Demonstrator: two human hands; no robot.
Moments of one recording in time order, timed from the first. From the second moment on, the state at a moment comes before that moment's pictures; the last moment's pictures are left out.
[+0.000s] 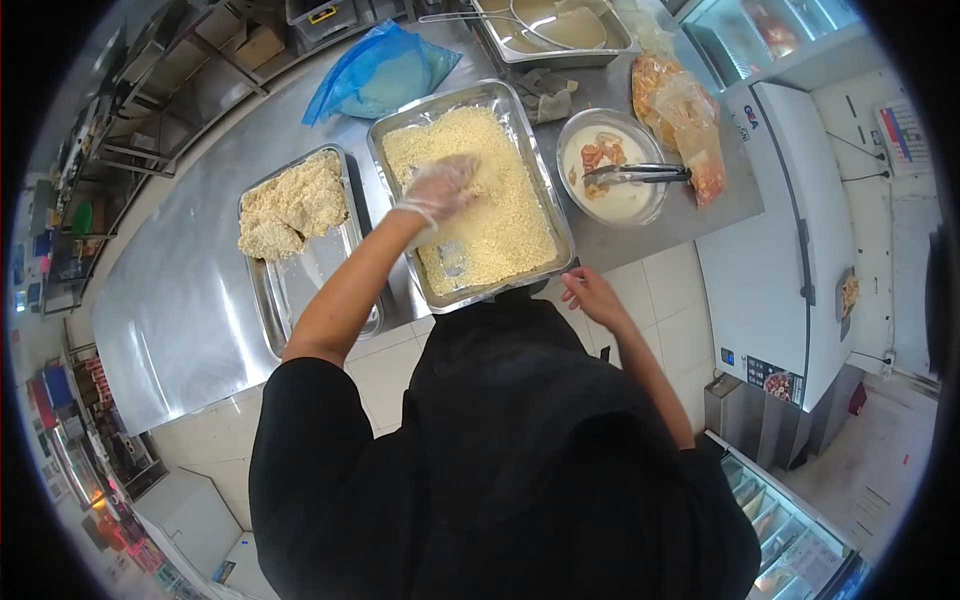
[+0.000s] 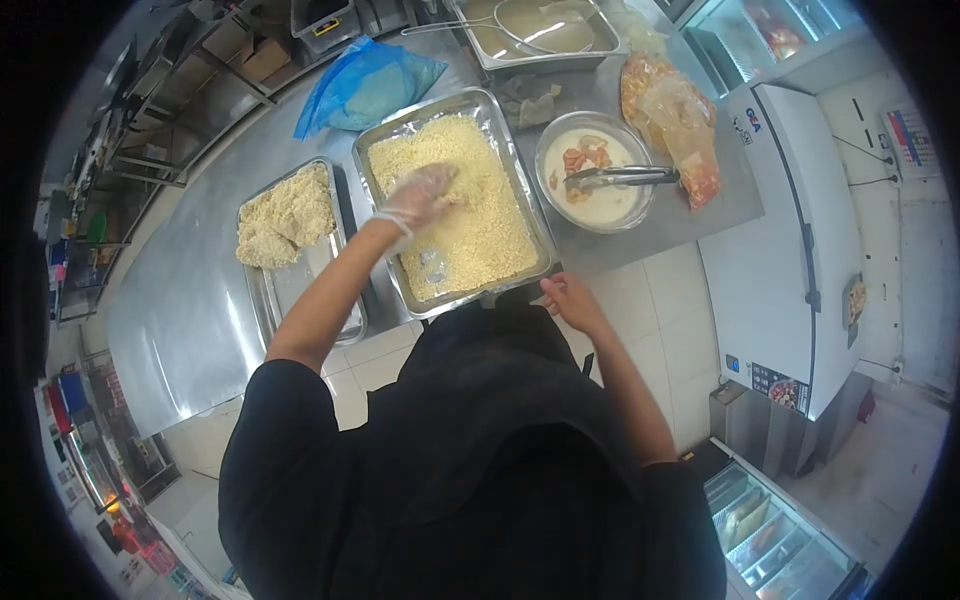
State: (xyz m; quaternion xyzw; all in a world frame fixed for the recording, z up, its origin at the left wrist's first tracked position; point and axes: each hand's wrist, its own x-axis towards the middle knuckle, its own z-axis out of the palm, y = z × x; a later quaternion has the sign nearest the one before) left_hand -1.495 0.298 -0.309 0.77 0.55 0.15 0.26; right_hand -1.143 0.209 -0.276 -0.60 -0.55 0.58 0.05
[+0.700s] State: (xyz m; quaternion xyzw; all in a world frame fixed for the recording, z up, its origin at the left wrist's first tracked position) left_hand -1.452 0.326 -0.313 0.75 0.64 0.09 0.14; right_hand -1.178 0.217 -0.302 -0.62 -0.37 0.65 0.23
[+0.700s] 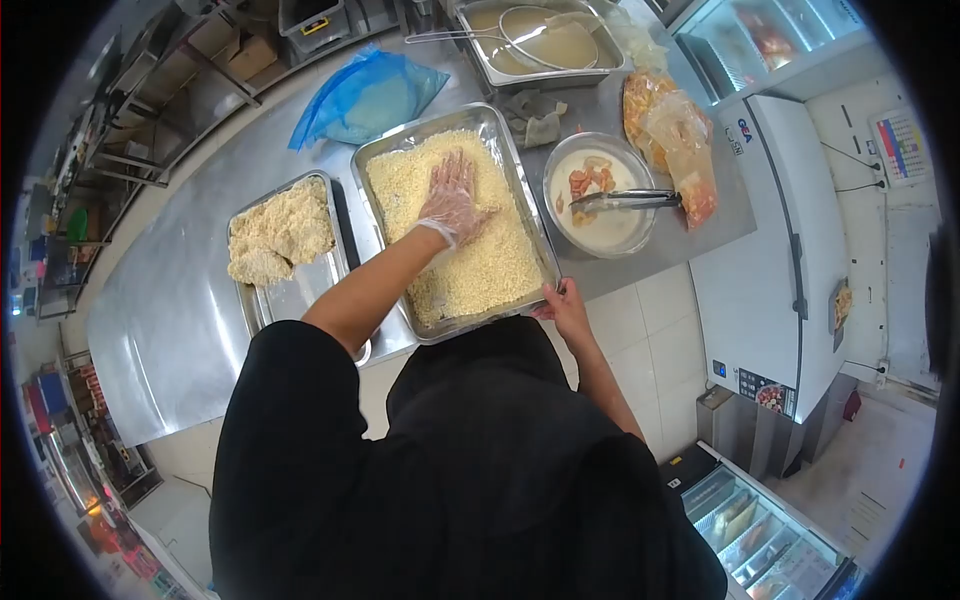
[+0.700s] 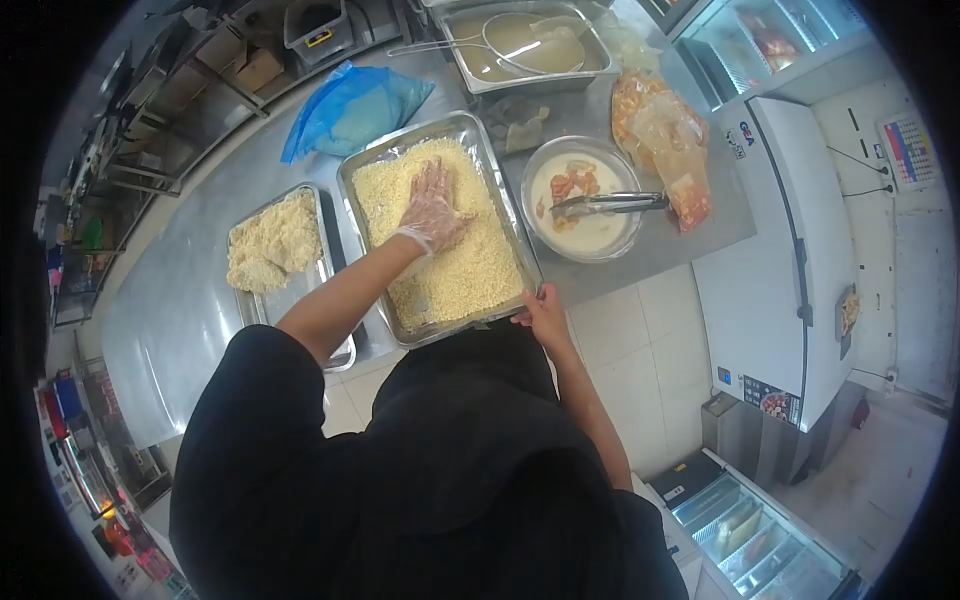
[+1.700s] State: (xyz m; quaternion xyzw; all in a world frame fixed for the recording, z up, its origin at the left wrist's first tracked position) left_hand -1.463 0.403 -0.375 0.59 0.72 0.36 0.04; right_hand -1.173 0.225 -0.307 -0.57 -0.33 0.71 0.26
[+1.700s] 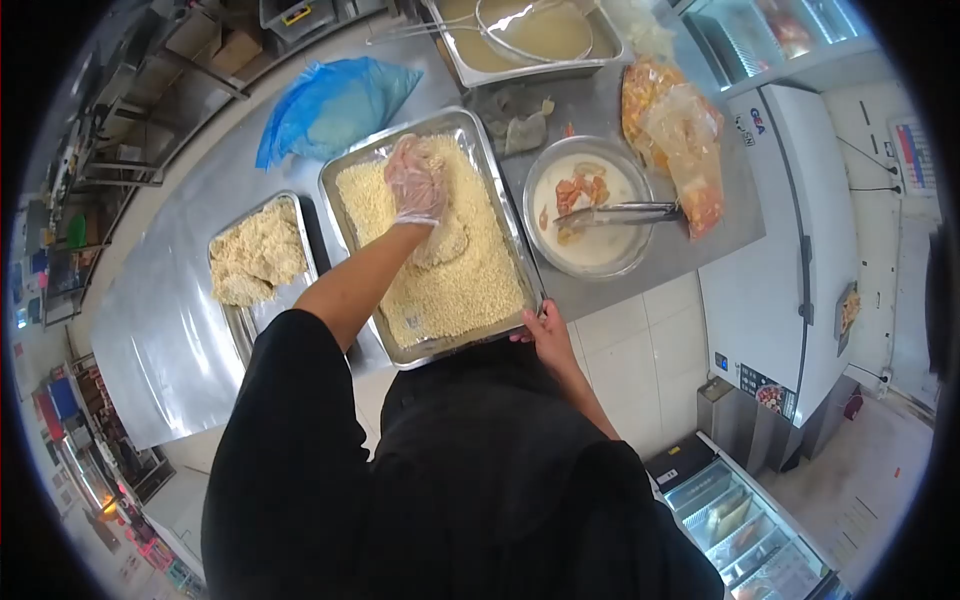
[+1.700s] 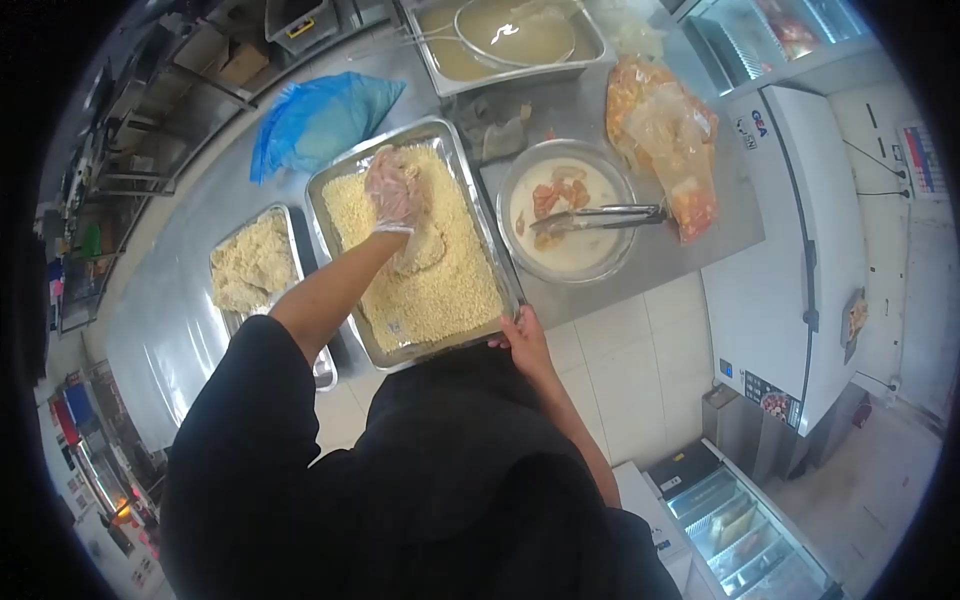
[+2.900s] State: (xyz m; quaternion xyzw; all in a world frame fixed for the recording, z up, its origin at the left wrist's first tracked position) left_hand -1.411 0.318 -0.325 0.67 0.73 0.11 0.11; right_hand -1.171 0.220 -0.311 -0.59 -0.39 0.66 0.25
